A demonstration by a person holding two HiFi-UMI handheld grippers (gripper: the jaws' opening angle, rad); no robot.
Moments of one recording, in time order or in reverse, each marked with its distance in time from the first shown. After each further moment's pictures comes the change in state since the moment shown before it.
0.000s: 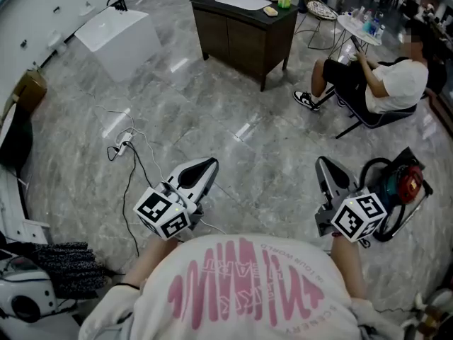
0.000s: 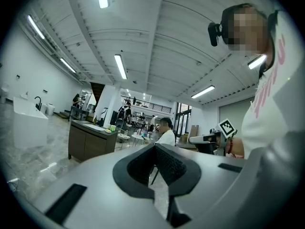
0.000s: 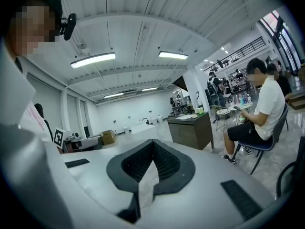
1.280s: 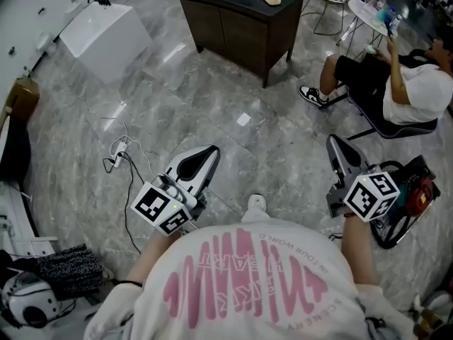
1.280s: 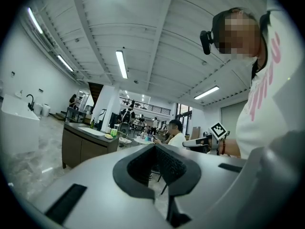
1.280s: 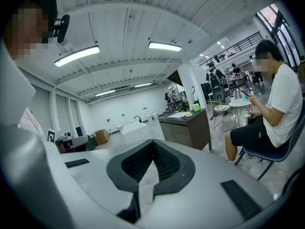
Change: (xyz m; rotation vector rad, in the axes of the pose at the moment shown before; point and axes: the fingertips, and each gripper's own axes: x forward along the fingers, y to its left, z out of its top) left arm 0.169 0.154 0.027 0.005 -0.030 -0.022; right arm 0.190 -0.157 0.058 0.044 0.055 -0.049
